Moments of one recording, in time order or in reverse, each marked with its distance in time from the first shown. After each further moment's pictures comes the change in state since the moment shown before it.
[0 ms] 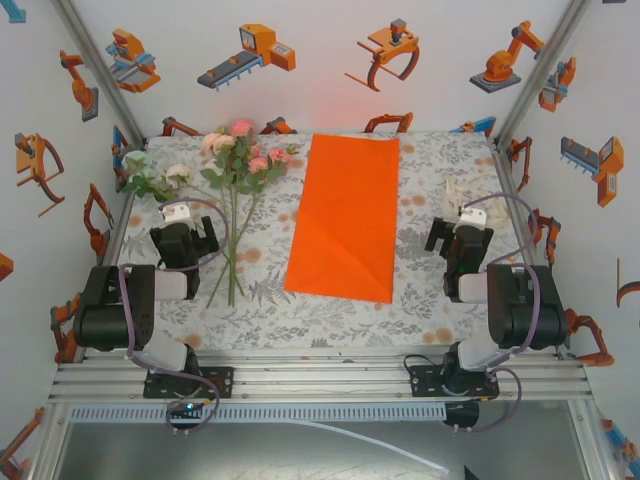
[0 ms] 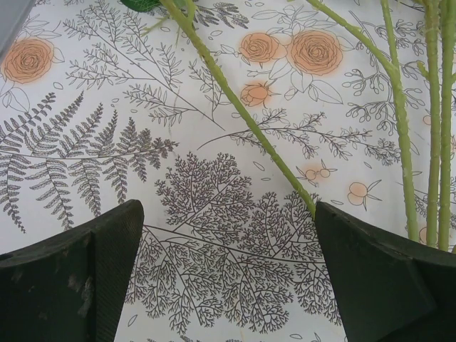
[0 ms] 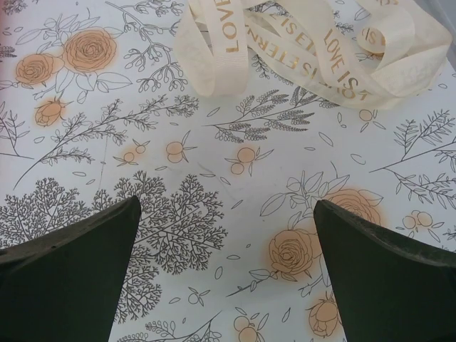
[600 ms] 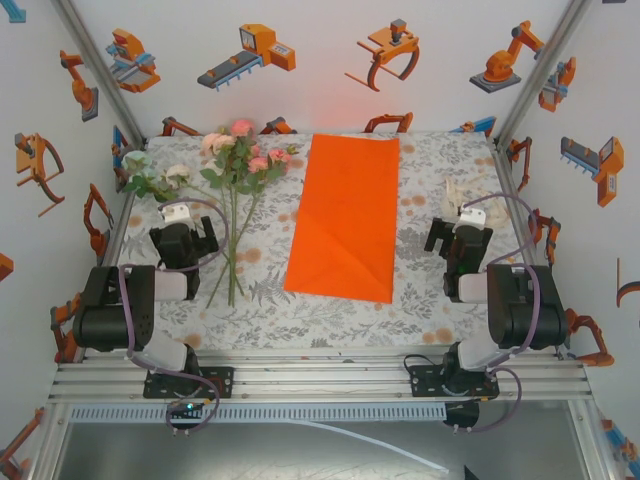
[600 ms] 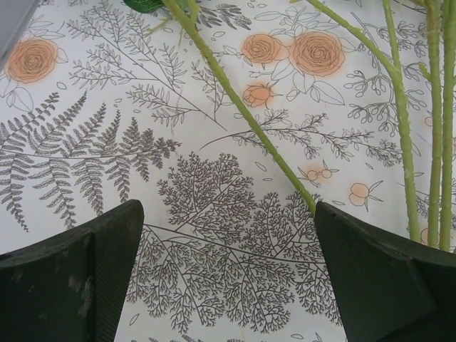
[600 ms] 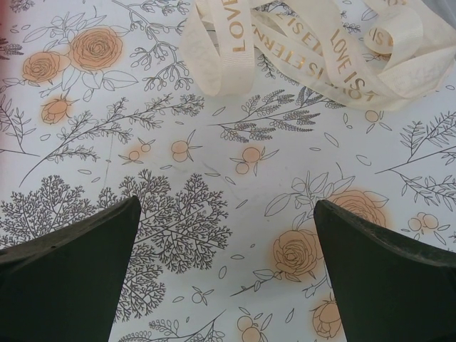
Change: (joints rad) left arm 0.000 -0.010 -0.010 0.008 -0.010 0.000; right arm 0.000 0.000 0.000 0.000 -0.015 -0.001
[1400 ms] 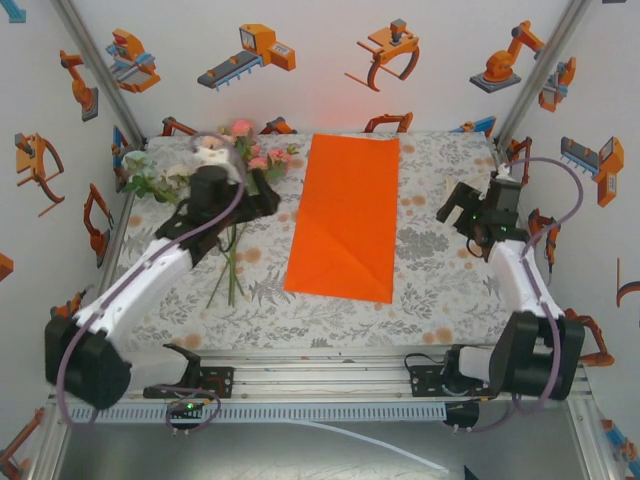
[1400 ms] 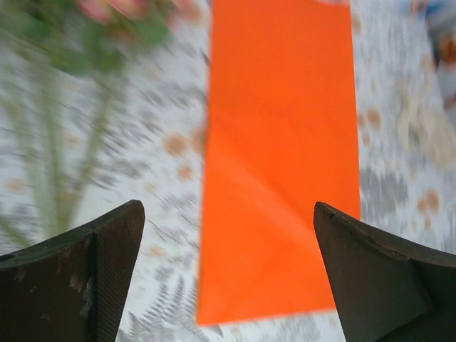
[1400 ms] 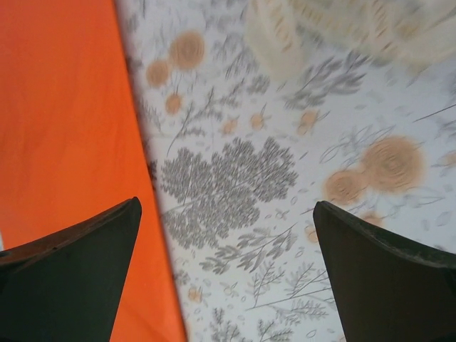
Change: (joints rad) left arm -0.458 -0.233 0.666 -1.006 0.203 -0.435; right arm -0.116 -0.238 0.531 -1.106 -0.351 0.301
